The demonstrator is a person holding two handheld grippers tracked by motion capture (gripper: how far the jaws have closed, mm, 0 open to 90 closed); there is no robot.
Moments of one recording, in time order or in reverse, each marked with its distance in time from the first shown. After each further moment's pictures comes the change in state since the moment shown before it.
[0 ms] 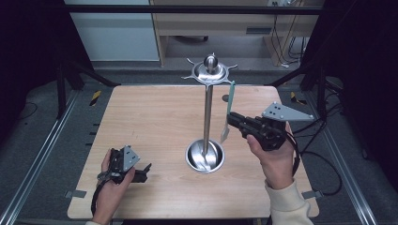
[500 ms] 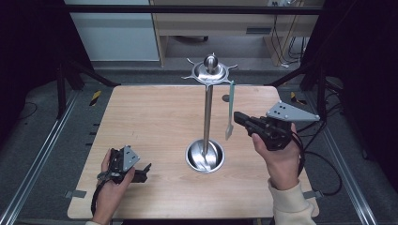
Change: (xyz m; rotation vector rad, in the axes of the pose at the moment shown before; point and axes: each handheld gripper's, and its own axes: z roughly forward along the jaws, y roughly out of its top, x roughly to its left) left arm 0.000 0.000 0.000 0.000 -0.001 0.000; right arm -0.002 0.006 -0.012 0.019 -0.070 -0.037
